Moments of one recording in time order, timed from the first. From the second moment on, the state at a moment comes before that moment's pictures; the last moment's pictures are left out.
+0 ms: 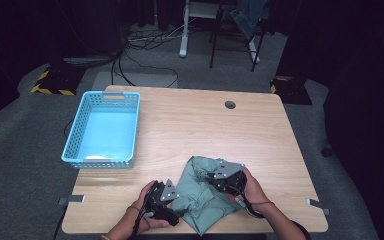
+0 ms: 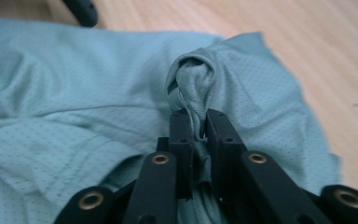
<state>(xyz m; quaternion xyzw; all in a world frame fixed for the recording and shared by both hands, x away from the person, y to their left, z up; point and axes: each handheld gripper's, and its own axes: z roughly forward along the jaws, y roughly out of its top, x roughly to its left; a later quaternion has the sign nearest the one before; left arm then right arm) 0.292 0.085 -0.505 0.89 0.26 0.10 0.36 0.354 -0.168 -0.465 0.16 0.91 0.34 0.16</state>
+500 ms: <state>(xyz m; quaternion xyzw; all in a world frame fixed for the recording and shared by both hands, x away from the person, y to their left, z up) 0.292 0.085 -0.505 0.89 0.25 0.10 0.36 0.392 -0.170 -0.428 0.18 0.89 0.35 0.21</state>
